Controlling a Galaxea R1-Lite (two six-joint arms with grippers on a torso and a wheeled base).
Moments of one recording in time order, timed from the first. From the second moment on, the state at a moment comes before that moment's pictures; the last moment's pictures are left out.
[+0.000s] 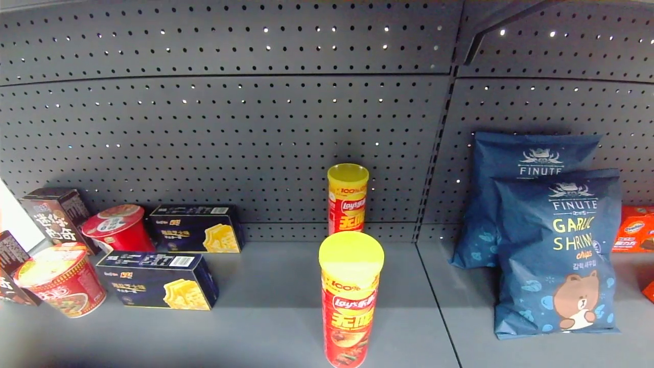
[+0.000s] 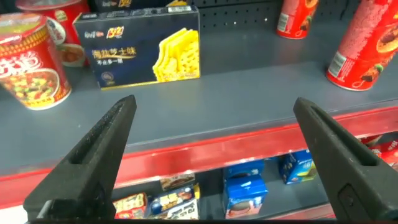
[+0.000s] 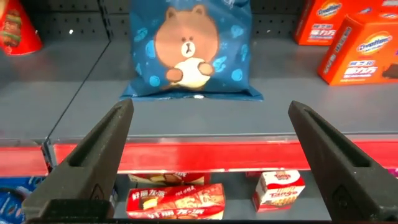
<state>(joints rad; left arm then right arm) 0.19 0.10 0.00 -0.05 -0.41 0.01 0.00 0.00 -0.04 0.04 -0.03 -0.01</state>
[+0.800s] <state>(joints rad) 0.19 0.10 0.00 -0.05 -0.41 0.02 0.00 0.00 -0.04 0.04 -0.03 -0.01</state>
